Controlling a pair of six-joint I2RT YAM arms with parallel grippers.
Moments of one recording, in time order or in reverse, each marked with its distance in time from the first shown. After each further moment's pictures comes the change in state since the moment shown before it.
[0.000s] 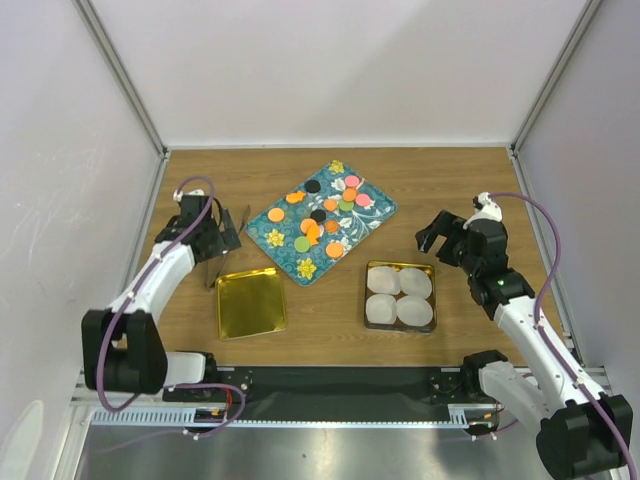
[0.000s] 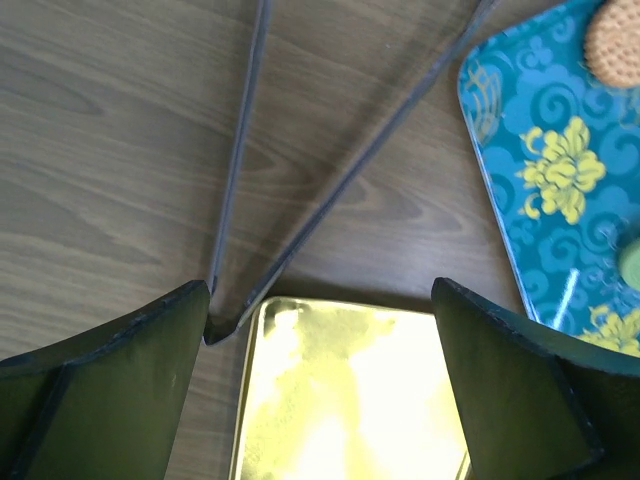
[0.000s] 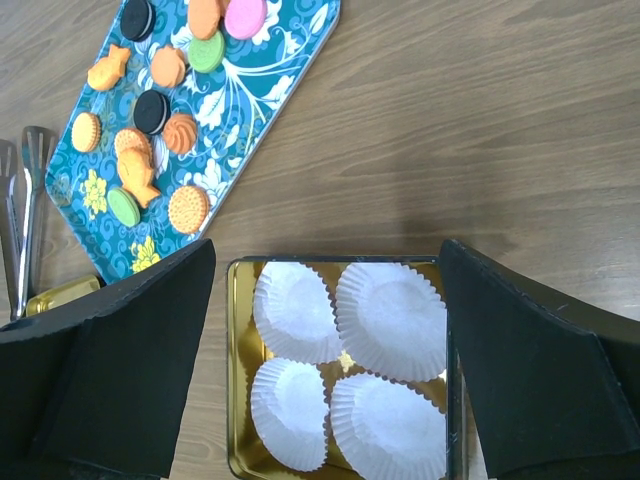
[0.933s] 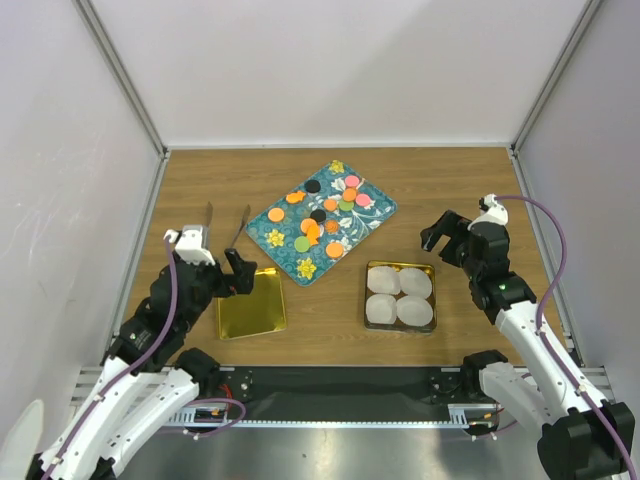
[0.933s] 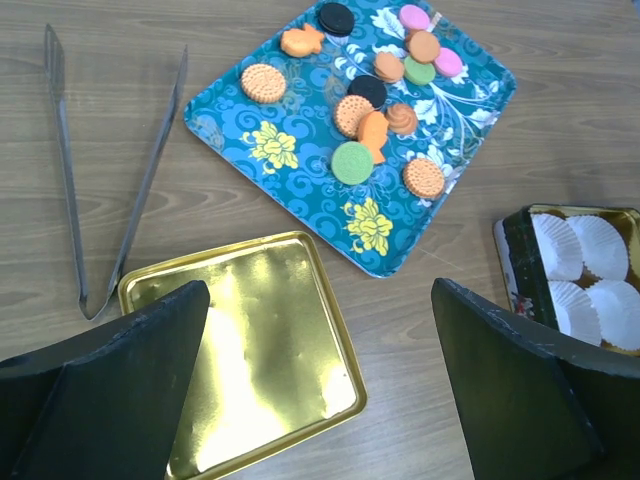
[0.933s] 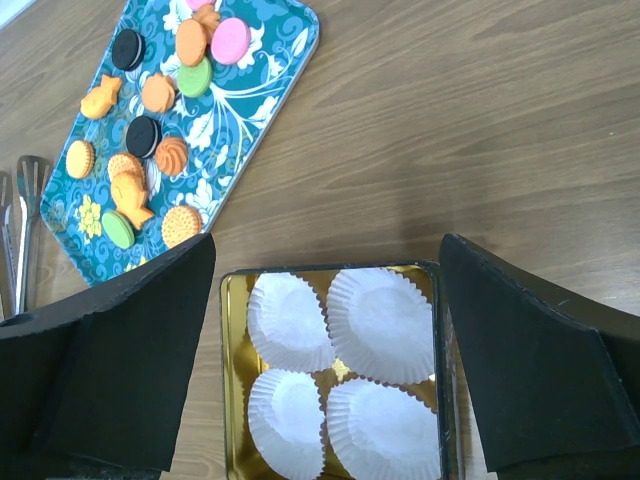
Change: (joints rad) left arm -0.479 -0.826 -0.173 -0.085 -0.069 0.000; right arm 0.006 -0.039 -0.016 0.009 0.078 0.018
